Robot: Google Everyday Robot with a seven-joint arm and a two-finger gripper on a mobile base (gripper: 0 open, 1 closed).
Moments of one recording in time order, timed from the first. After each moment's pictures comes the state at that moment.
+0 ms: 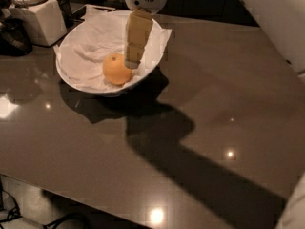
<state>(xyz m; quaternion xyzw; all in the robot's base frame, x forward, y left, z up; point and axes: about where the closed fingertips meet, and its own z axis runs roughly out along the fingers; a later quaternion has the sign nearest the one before) 0.573 0.038 0.991 -0.69 0.70 0.02 0.17</state>
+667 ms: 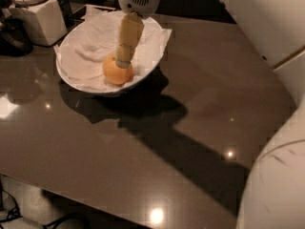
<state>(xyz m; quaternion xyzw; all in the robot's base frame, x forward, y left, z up) 0.588 0.055 0.974 -0.67 0.72 0.06 0.16</state>
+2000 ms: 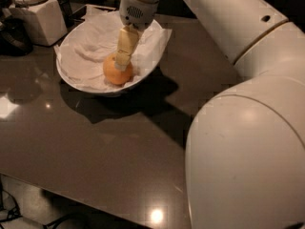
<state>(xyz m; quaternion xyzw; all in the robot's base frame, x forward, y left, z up) 0.634 0.060 0.921 -0.63 0.76 0.10 0.11</state>
